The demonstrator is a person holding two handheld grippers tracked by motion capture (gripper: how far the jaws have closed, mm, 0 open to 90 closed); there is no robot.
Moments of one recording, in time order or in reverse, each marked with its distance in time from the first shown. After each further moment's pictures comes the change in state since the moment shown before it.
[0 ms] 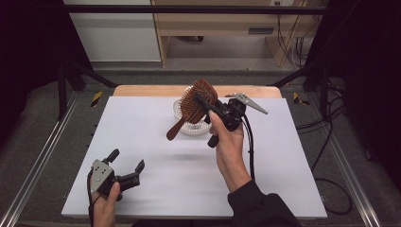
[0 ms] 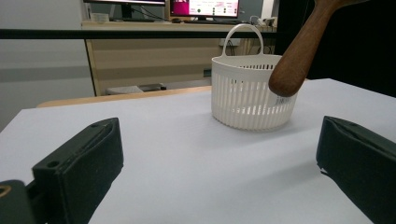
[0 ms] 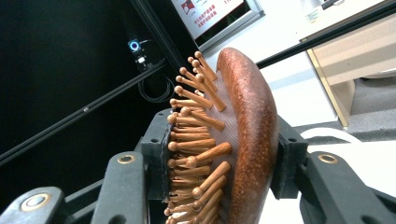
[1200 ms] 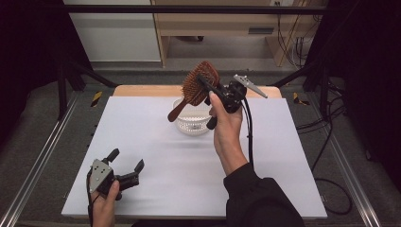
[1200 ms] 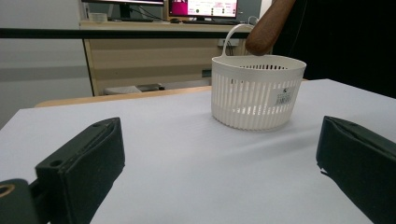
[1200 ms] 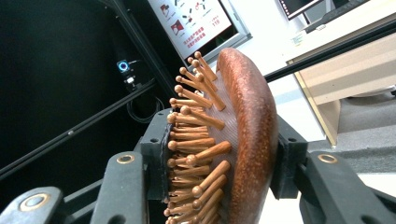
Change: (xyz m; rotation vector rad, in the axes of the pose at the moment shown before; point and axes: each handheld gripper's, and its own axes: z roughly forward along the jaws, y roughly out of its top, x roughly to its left) left arm 0.003 0.000 0.000 -0.008 -0.011 0.002; right arm -0.007 0.031 0.029 -0.070 -0.048 -0.002
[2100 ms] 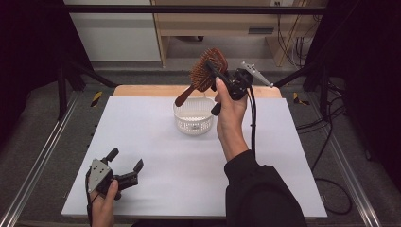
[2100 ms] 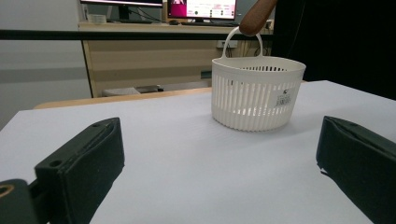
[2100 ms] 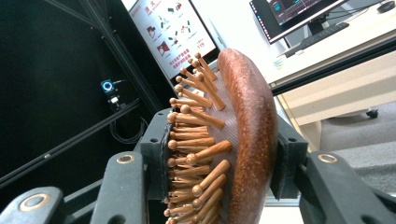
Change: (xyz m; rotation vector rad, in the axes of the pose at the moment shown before) left arm 0.003 -0.001 0.000 -0.005 -0.005 -0.007; right arm -0.016 0.026 0.015 -0.078 -0.056 -0.022
